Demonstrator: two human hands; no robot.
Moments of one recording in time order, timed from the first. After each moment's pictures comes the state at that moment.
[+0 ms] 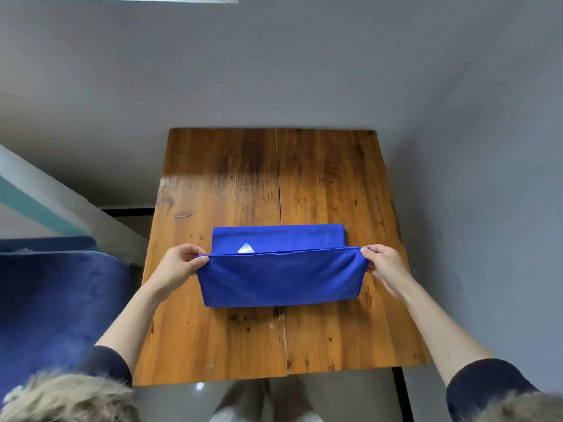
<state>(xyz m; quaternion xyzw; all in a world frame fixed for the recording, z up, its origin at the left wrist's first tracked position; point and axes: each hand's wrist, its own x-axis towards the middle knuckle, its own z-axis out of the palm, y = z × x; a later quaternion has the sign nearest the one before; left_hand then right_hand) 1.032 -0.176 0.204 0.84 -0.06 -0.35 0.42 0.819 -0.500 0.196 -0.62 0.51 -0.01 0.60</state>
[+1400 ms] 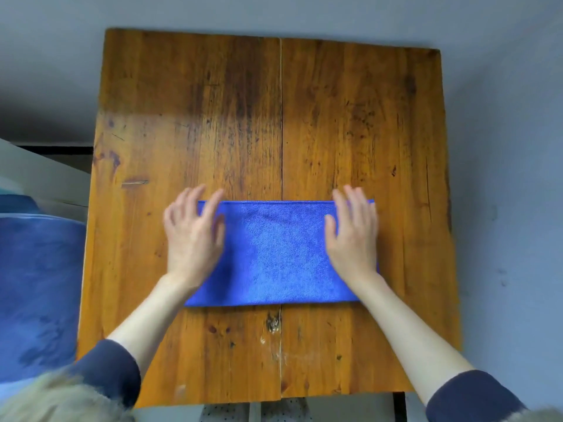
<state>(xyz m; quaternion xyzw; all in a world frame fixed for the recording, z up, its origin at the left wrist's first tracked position) 1.050 -0.267 0.088 0.95 -0.27 -0.05 0.14 0.916 -0.476 0.091 -0.93 0.30 -0.08 0.18</state>
